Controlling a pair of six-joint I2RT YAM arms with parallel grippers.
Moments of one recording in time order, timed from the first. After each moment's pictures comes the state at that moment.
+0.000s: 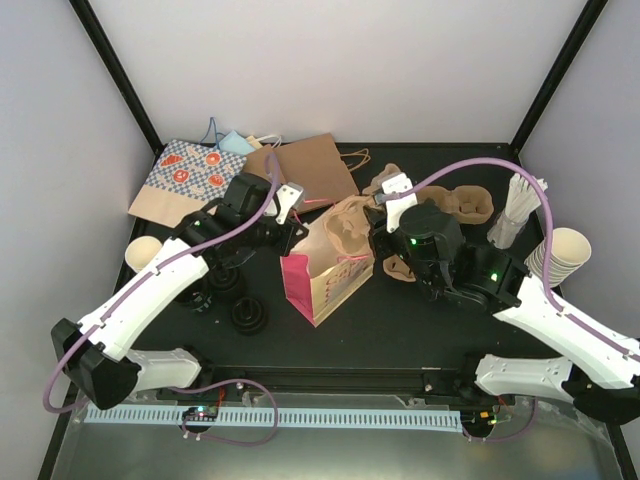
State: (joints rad) left arm -0.61 1.23 1.24 -0.75 0.26 -0.17; right arm 1.04 1.08 1.34 -0.66 0.55 0.16
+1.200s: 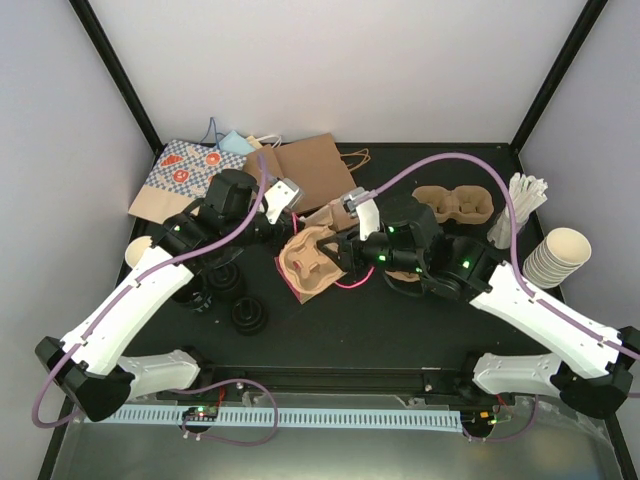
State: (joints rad) left arm -0.61 1.17 1.30 -0.78 0.29 0.01; right arm 0.98 1.16 1.31 -0.59 -0.13 0.46
